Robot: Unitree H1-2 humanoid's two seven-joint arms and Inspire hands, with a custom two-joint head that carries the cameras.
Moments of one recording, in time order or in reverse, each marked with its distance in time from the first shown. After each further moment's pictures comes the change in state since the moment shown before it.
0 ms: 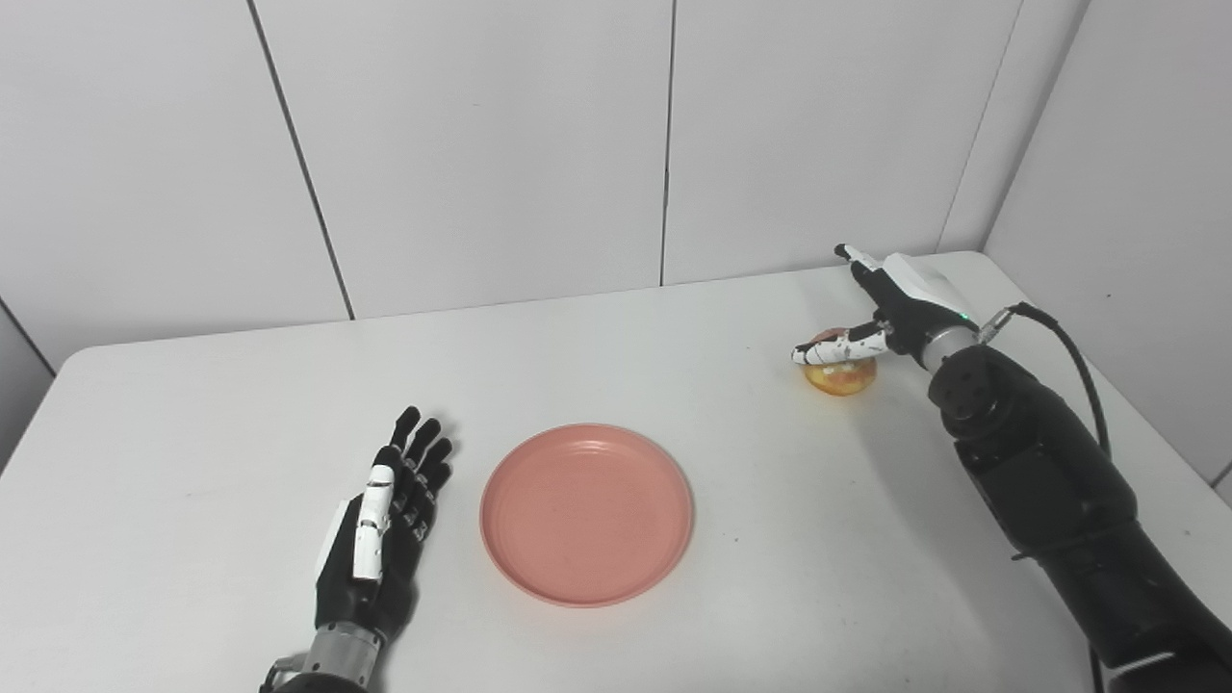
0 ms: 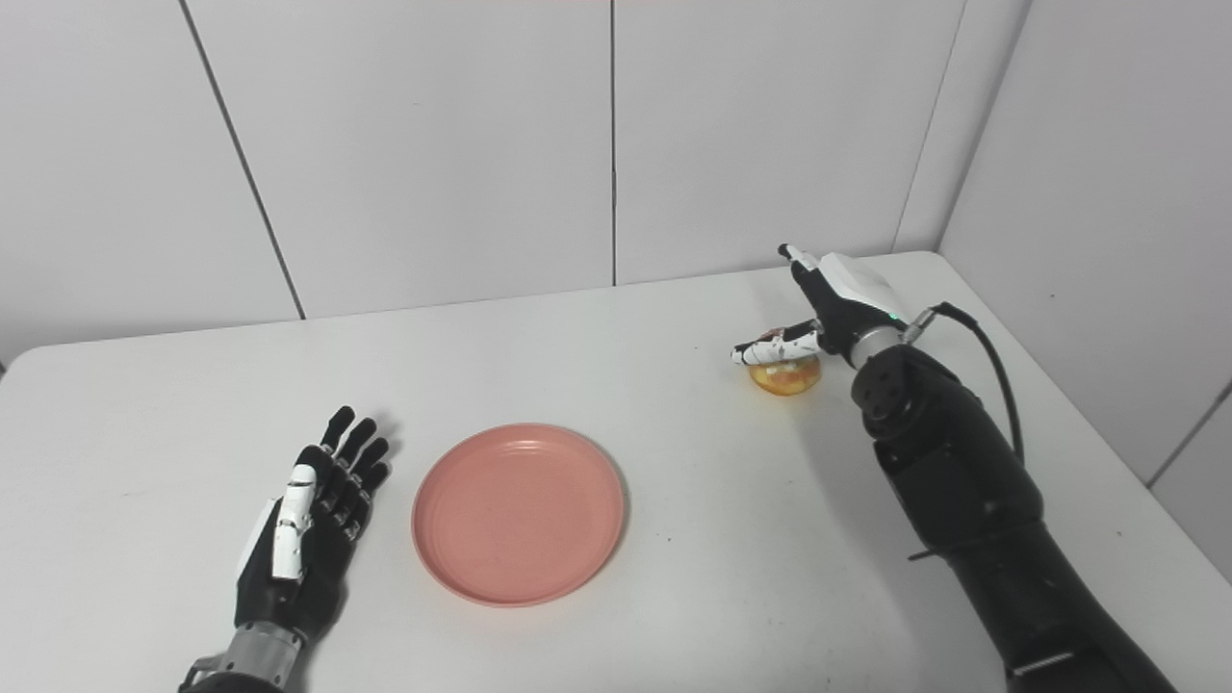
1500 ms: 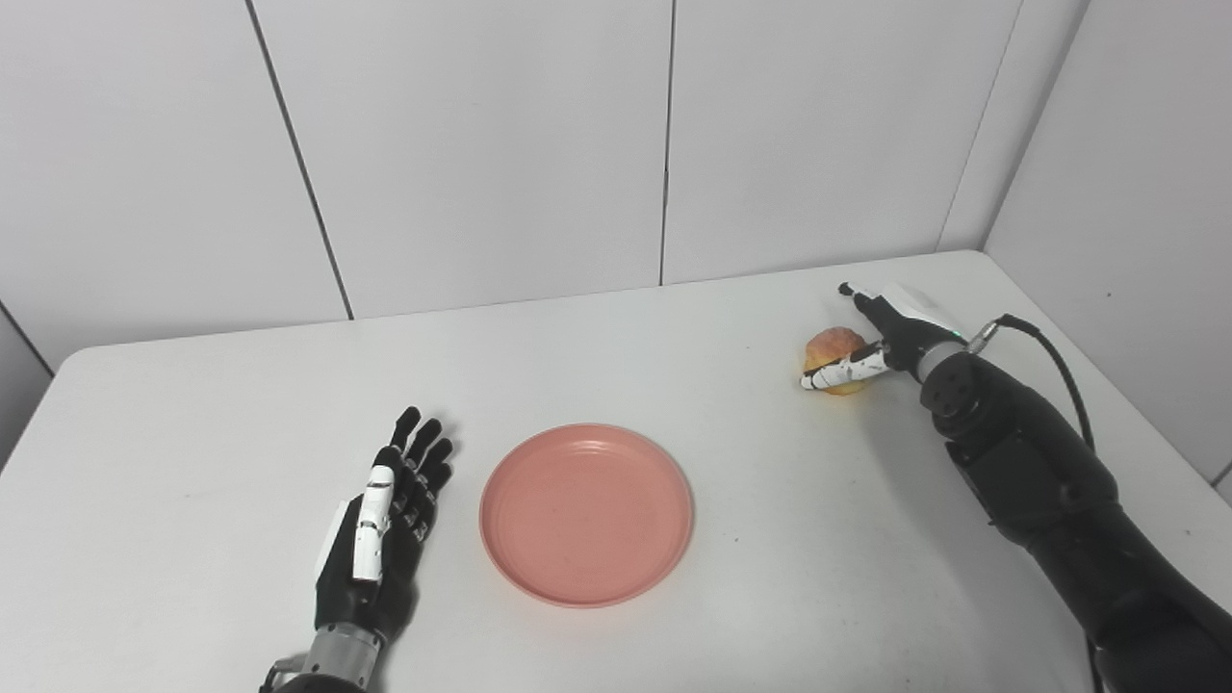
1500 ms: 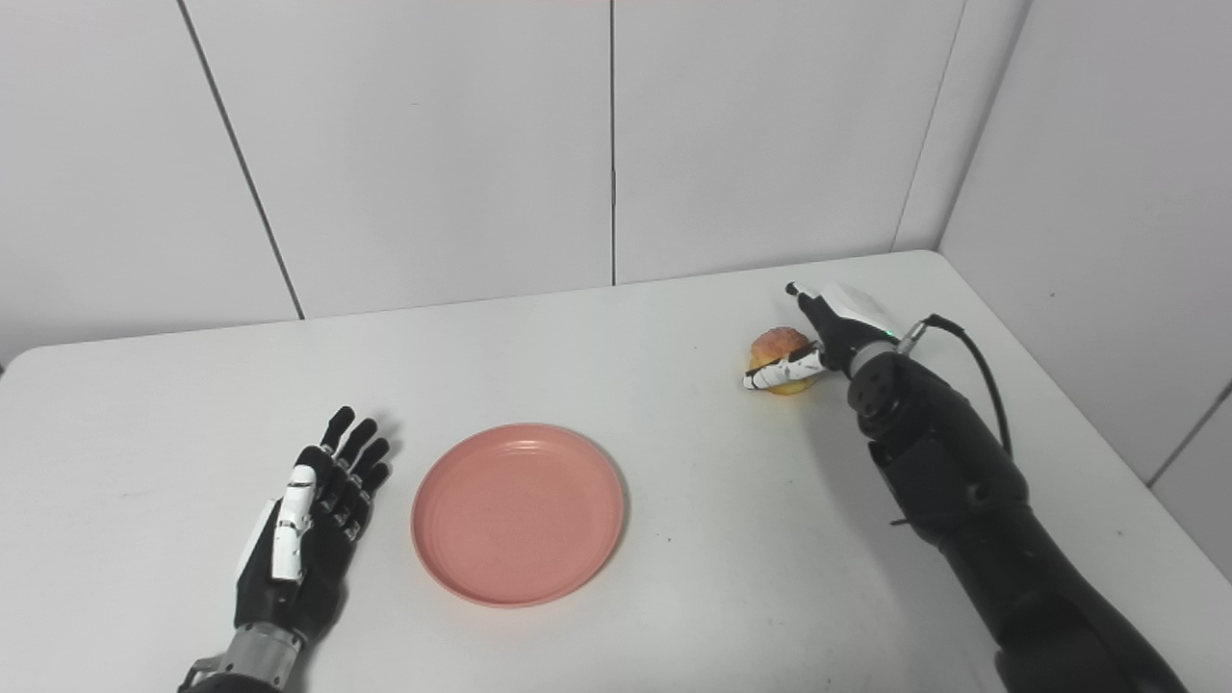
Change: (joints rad) left arm 0.002 0.001 -0.001 -0.009 0.000 0.005 -0.001; right arm -0.061 0.000 0.058 0.236 0.034 -0.014 -0.020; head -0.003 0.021
